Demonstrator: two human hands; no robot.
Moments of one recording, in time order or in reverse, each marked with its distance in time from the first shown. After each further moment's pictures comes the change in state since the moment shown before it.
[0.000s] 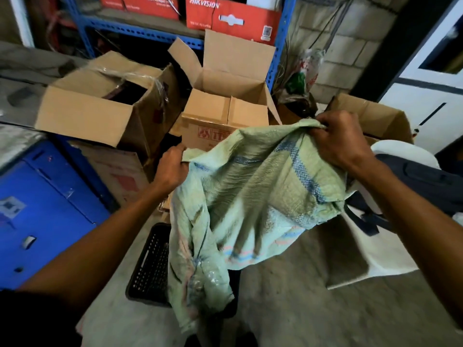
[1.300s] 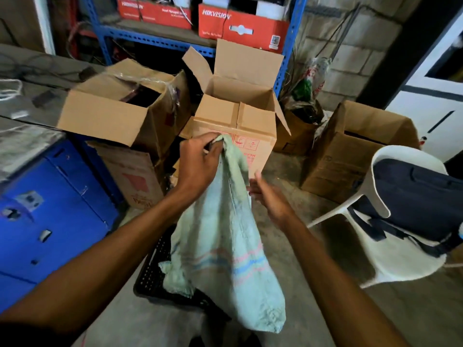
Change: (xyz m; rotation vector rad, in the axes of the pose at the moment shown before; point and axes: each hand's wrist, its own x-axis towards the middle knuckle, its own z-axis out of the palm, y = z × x) left_hand -0.059 0.091 -0.057 -0.389 0.310 0.239; right_hand -0.089 -0.059 0.141 1.071 -0.392 0.759
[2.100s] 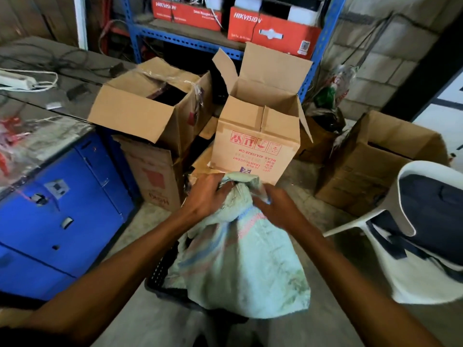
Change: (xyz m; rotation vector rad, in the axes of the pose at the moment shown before) left_hand -0.042 -0.064 -0.017 0.180 -0.358 -0.120; right_hand 0.009 0.003 0.023 -0.675 -0.080 -0.523
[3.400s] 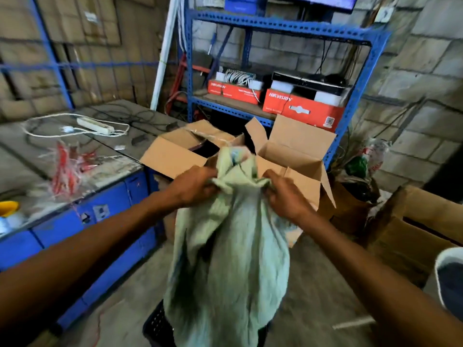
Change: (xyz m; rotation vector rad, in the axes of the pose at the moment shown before) left_hand 0.032 0.049 -0.118 0.387 0.000 0.014; right_hand 0.069 -0.100 -0.080 -0.290 0.005 -0.416
